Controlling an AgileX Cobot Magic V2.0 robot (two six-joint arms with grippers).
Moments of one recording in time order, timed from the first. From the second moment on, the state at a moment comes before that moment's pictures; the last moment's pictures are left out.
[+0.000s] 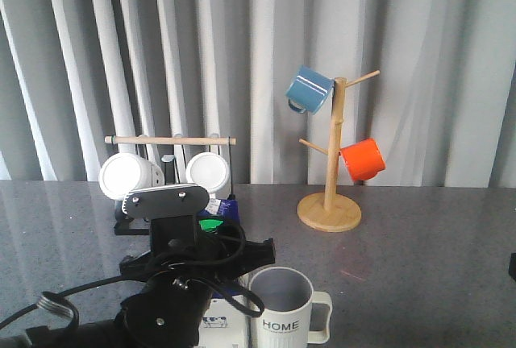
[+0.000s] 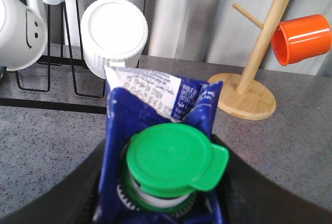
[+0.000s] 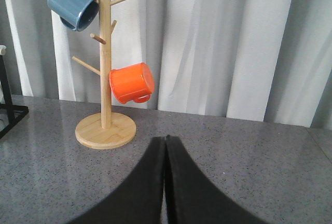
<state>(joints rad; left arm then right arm) -0.80 1.69 -1.15 -1.39 -0.67 0.93 -0.01 0.92 -0.67 -0.16 -0.07 0.11</state>
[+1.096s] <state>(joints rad) -0.80 1.72 -1.15 -1.37 -0.67 0.94 -0.01 0.92 -0.67 -0.16 -0.07 0.11</state>
